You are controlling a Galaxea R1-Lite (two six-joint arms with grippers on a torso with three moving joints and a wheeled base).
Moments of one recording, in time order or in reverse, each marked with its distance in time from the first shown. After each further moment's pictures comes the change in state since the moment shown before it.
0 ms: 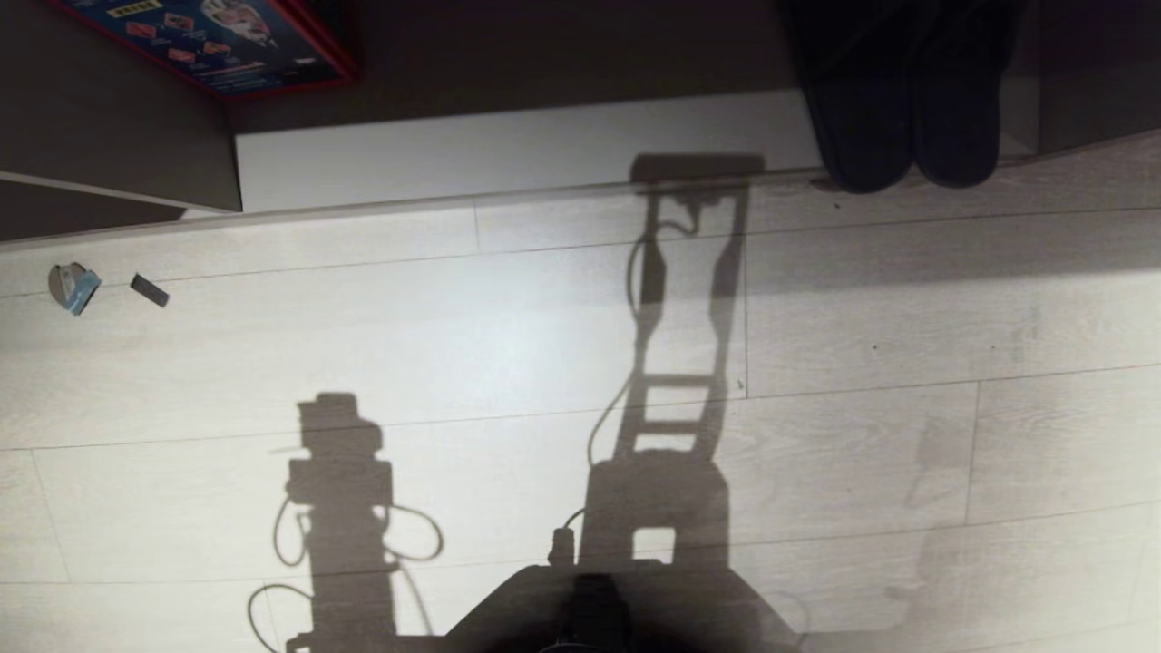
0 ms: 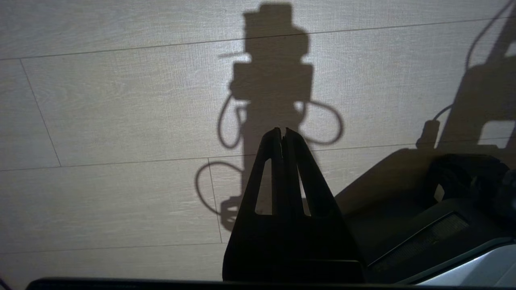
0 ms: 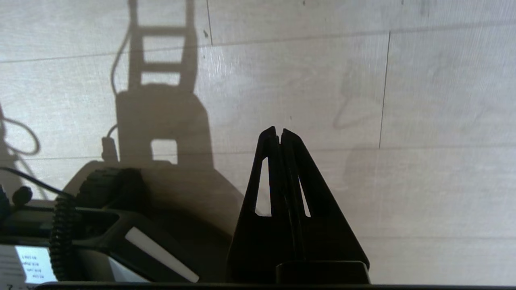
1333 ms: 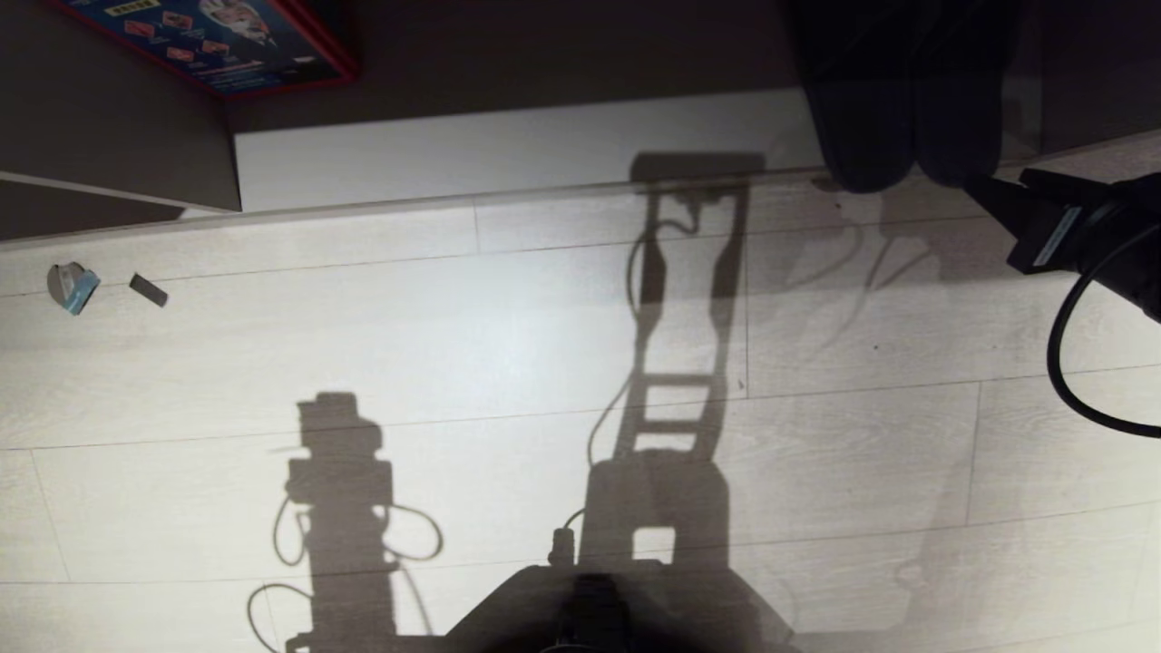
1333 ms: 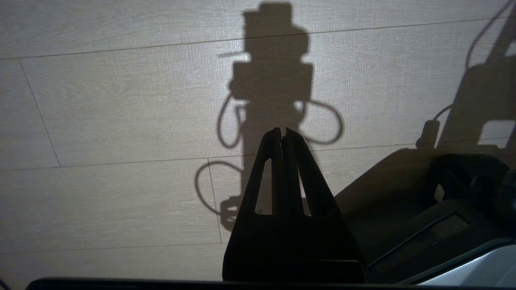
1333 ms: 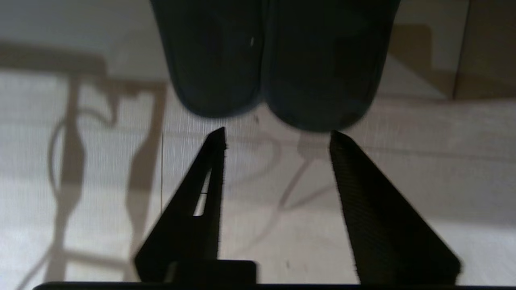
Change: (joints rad) left arm -0.001 0.000 0.000 0.000 0.000 0.000; right arm 0.003 1.295 -0.650 -0.860 0.015 -0.136
